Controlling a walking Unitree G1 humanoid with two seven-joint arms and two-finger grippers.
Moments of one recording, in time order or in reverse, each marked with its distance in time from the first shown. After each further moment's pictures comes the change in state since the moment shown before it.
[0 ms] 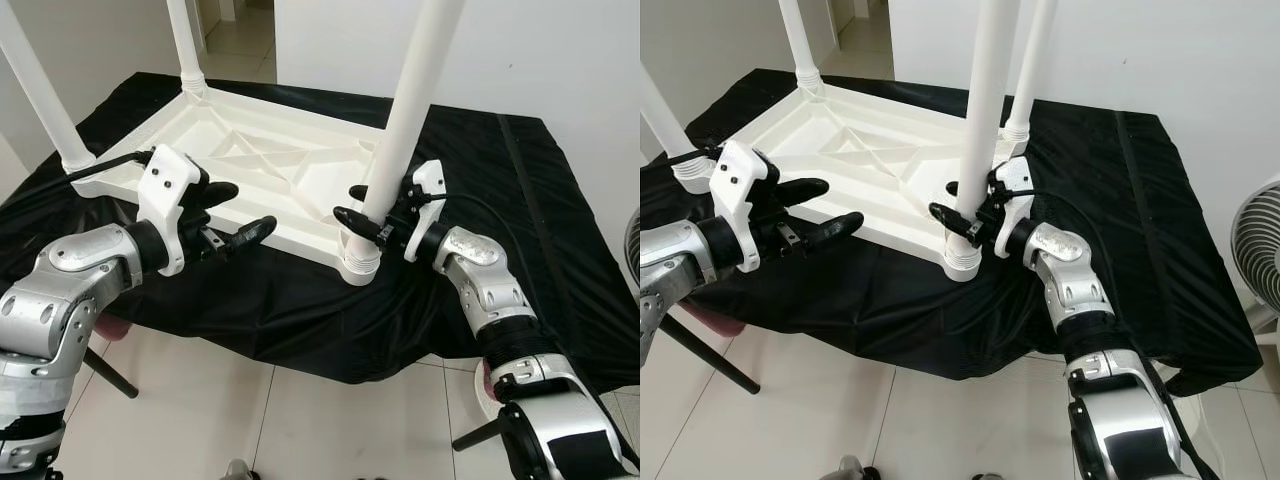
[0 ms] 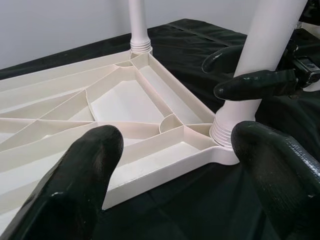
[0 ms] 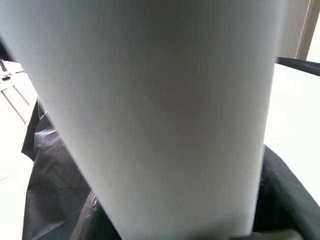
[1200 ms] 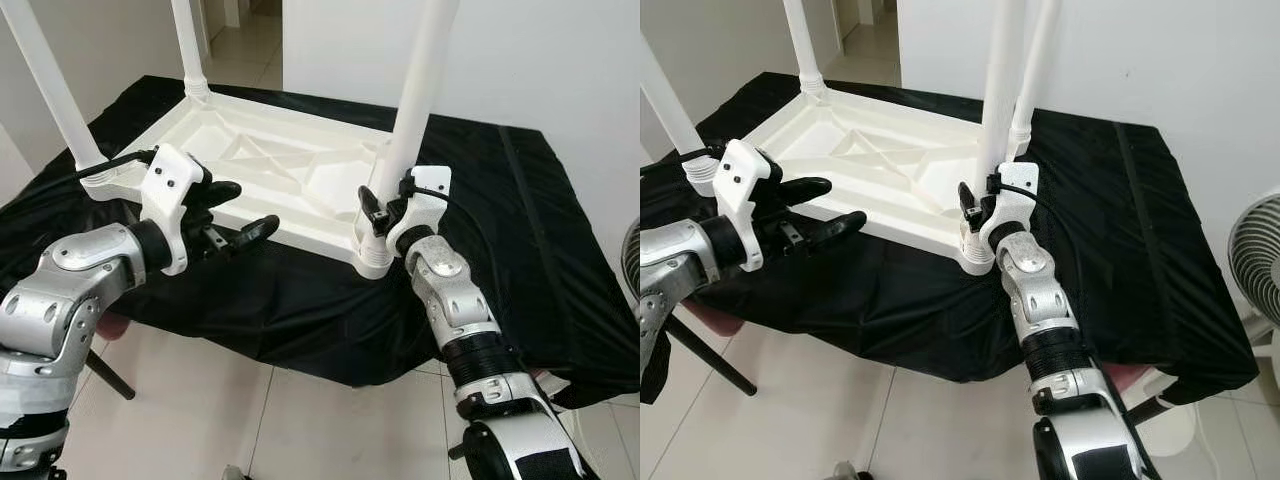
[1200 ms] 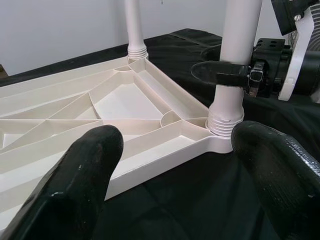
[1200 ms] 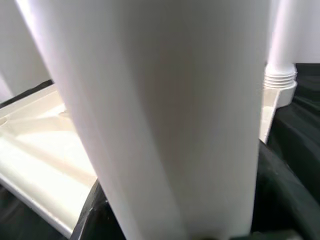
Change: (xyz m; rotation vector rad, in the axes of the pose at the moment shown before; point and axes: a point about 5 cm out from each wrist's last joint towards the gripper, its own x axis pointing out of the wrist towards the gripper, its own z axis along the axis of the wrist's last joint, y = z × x) left arm 0.002 -0.001 0.001 -0.001 -0.006 -0.006; right arm 0.007 0.001 -0.015 0.124 0.095 -0.700
